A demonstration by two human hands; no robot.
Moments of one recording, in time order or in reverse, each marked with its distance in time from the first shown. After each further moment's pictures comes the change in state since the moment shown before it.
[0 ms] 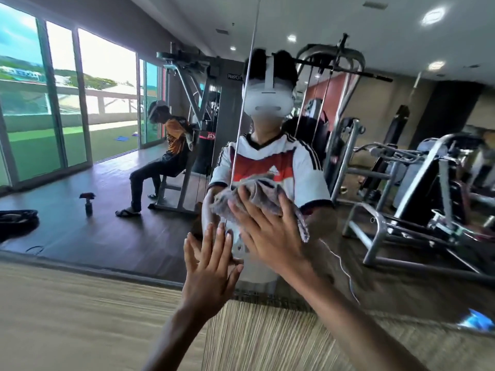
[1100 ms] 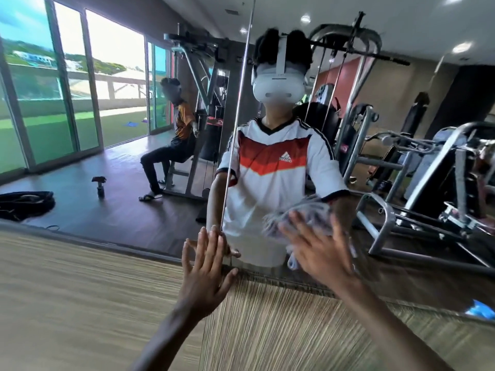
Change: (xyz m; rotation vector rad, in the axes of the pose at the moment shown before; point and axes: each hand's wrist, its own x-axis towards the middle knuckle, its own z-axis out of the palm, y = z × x) left_hand -0.050 0.008 0.015 -0.073 -0.171 -0.078; right_hand -0.115 0.051 0.000 -0.051 -0.066 -0.056
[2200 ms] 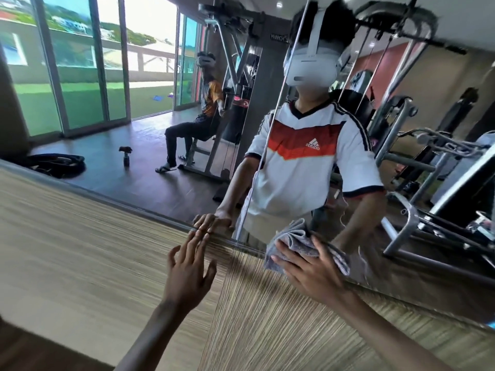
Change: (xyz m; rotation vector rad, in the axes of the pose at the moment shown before) left_hand -0.065 -0.038 -0.021 -0.103 -0.066 -0.285; right_hand -0.032 -0.067 0.011 0.314 -0.180 -0.242
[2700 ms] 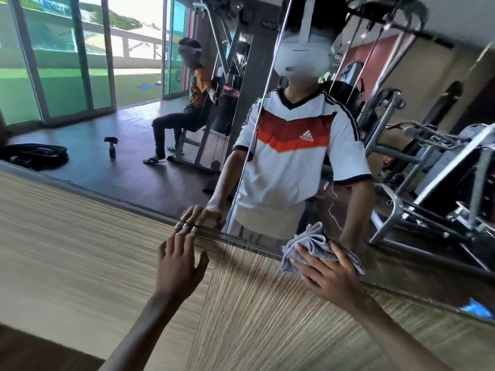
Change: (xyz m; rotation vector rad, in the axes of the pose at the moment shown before) left_hand 0.005 0.013 0.004 0.019 0.055 -0.089; right_hand -0.059 0.025 -0.014 0.043 0.063 0.060
